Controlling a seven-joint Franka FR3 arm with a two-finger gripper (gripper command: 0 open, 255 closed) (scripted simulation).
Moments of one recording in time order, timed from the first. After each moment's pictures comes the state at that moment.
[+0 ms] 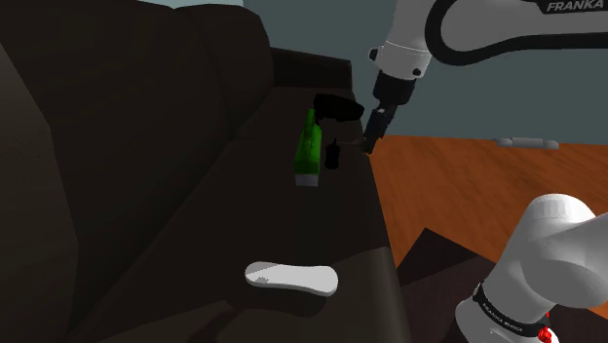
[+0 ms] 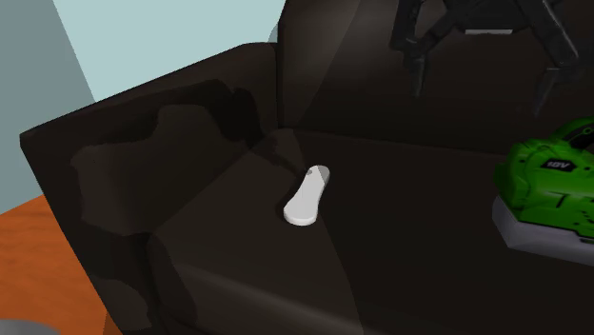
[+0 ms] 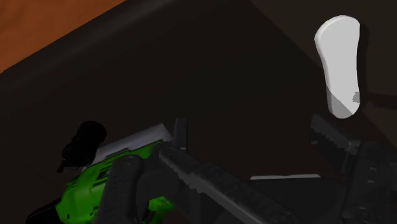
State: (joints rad) arm 0.07 -0.69 0.07 -2.33 0.06 1.80 -0.11
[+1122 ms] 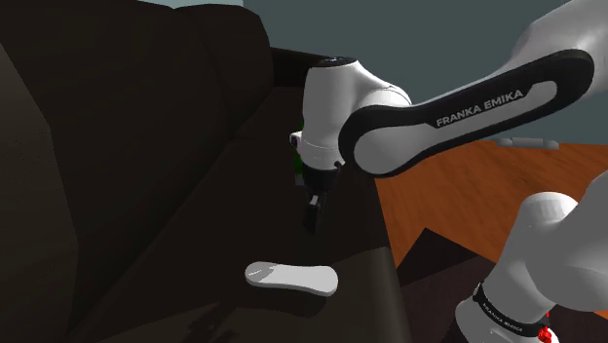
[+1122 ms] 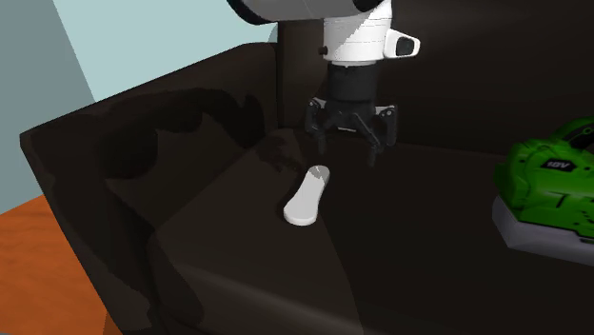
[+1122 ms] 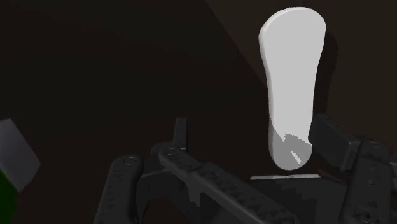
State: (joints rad) arm 0.20 -0.31 0.31 -2.35 0.09 2.11 -0.02
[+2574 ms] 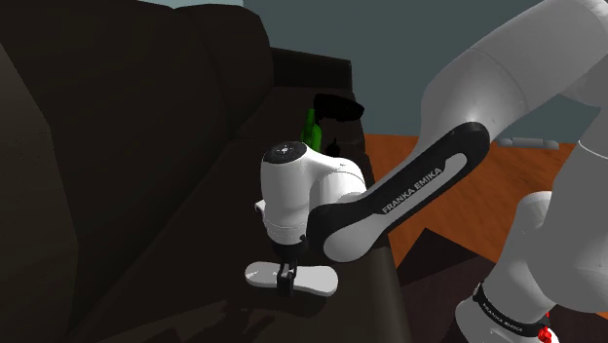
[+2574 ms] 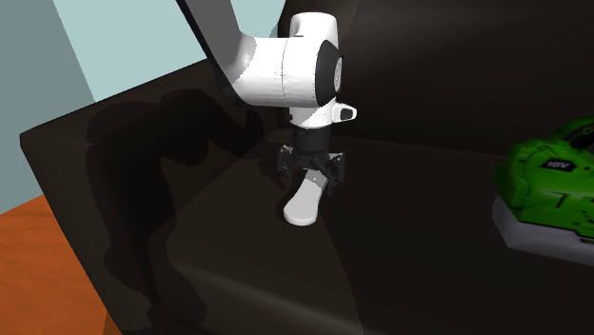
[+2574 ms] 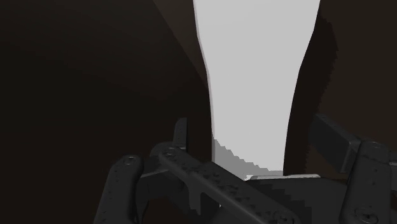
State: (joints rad) arm 0.26 0.04 0.43 -2.31 -0.04 2.34 0.11
